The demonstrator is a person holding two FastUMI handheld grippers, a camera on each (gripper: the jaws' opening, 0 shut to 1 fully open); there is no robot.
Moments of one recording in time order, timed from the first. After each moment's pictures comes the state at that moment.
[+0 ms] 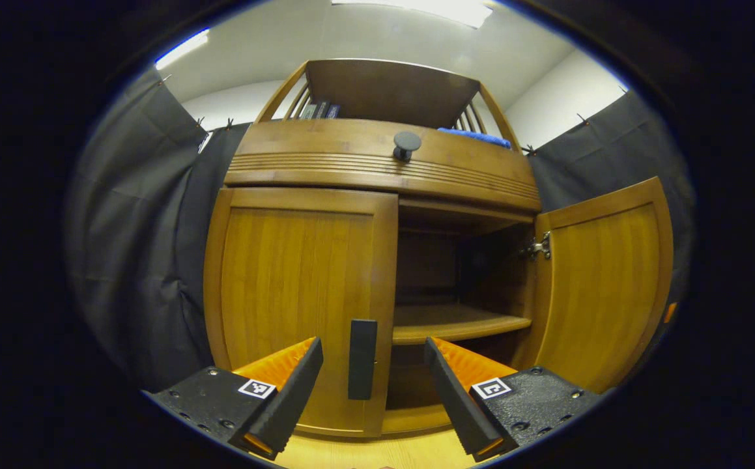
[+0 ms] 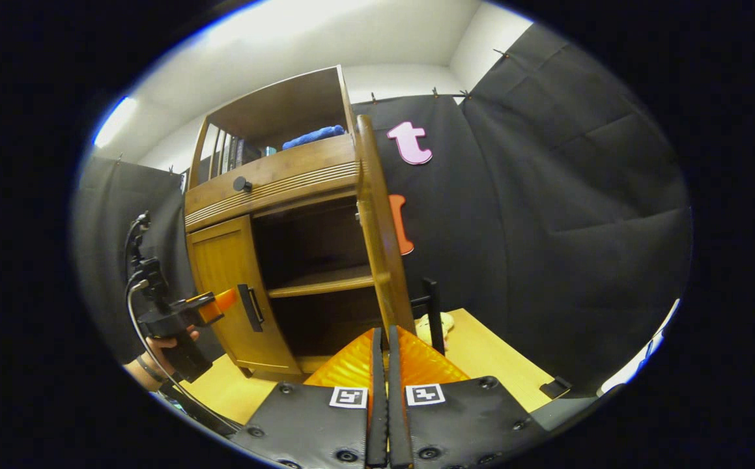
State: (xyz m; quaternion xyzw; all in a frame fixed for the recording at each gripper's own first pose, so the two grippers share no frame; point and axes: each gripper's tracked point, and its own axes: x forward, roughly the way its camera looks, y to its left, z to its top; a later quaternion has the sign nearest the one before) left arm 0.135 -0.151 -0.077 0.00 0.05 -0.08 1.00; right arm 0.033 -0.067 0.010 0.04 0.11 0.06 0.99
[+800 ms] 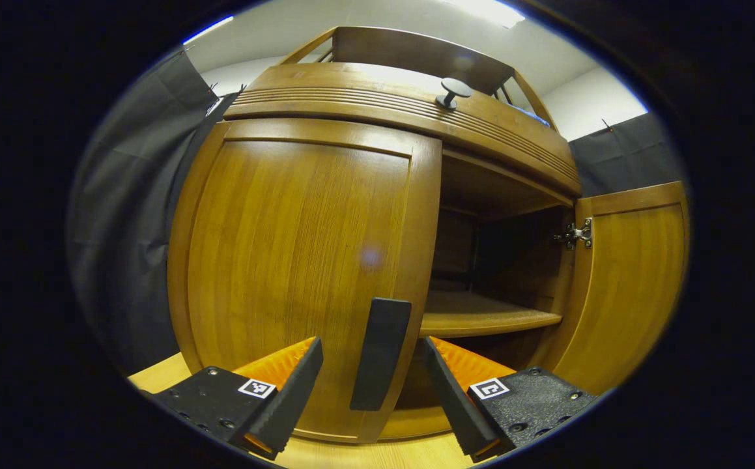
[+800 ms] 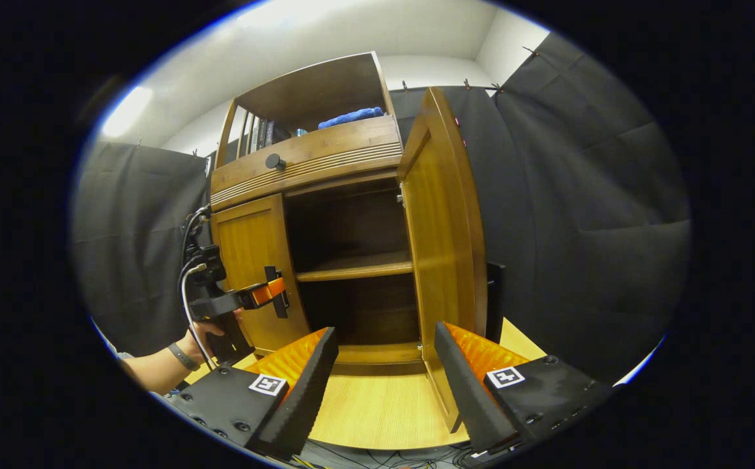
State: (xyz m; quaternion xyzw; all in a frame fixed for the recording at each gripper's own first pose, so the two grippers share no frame) left arm 0.177 -0.143 -0.115 -0.04 0.10 -0.08 0.99; right arm 0.036 -0.020 -0.010 0.02 0.13 0.11 0.99
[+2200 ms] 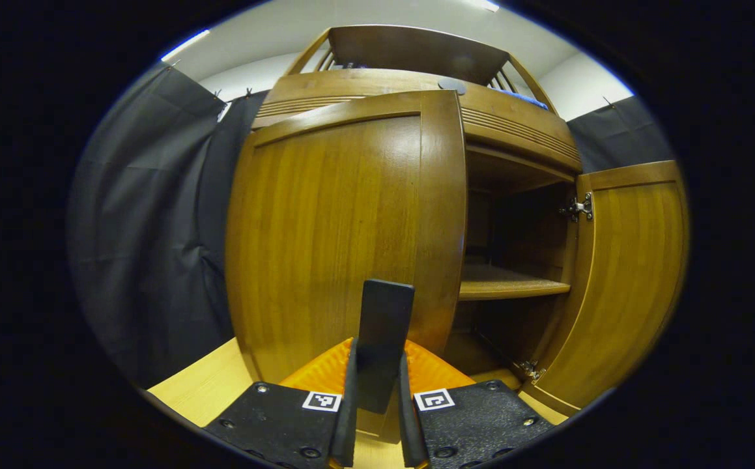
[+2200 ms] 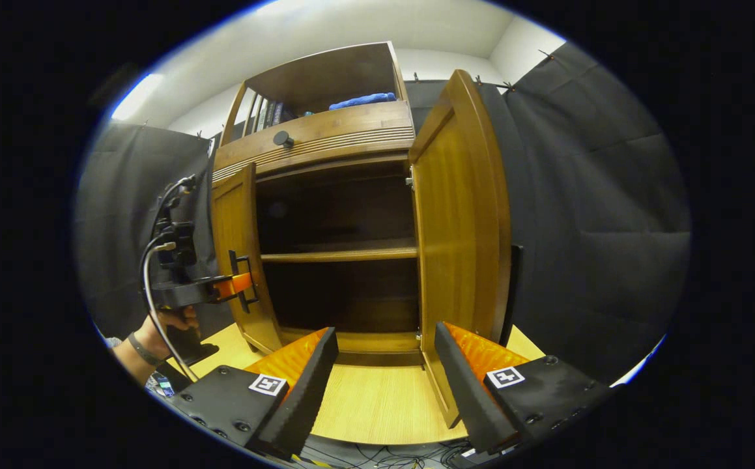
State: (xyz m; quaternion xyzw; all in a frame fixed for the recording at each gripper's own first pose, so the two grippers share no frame) left arm 0.092 -0.100 -0.100 0.01 0.13 -0.02 0.99; right arm 0.041 -0.013 -0.038 -0.01 0.15 0.12 0.98
